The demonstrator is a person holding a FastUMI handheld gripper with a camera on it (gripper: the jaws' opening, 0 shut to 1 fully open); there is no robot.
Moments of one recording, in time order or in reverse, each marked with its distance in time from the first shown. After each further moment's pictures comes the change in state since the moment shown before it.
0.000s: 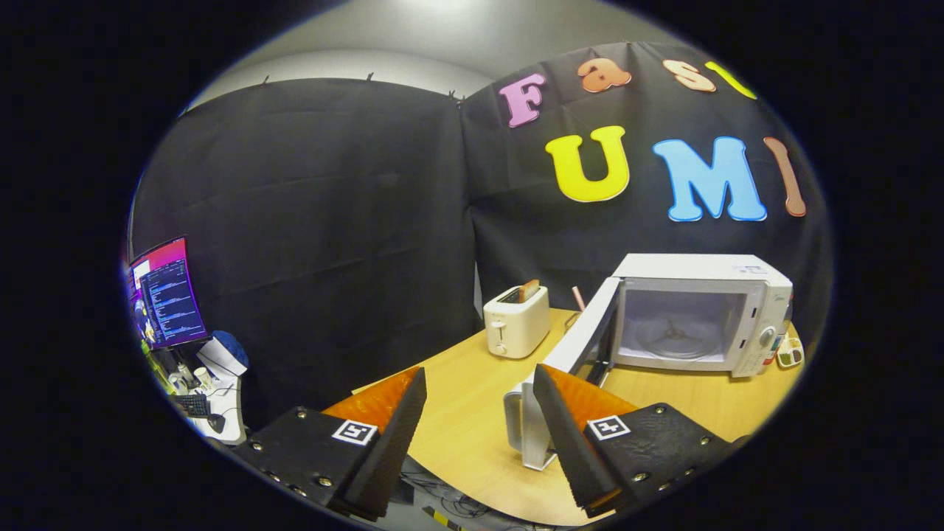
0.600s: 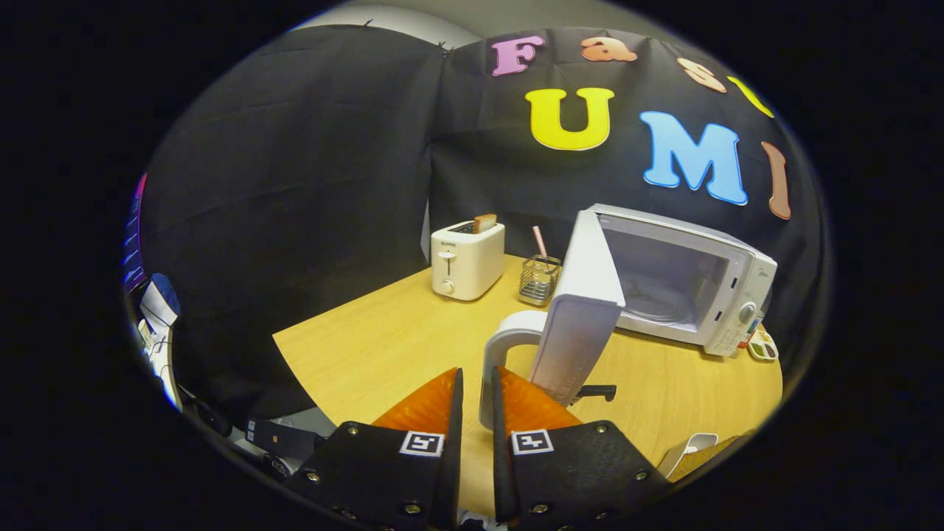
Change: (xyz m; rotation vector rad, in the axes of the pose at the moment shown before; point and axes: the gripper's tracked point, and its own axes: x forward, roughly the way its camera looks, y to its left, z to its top) arm 0.077 -0.012 -0.107 -0.108 0.219 -0.167
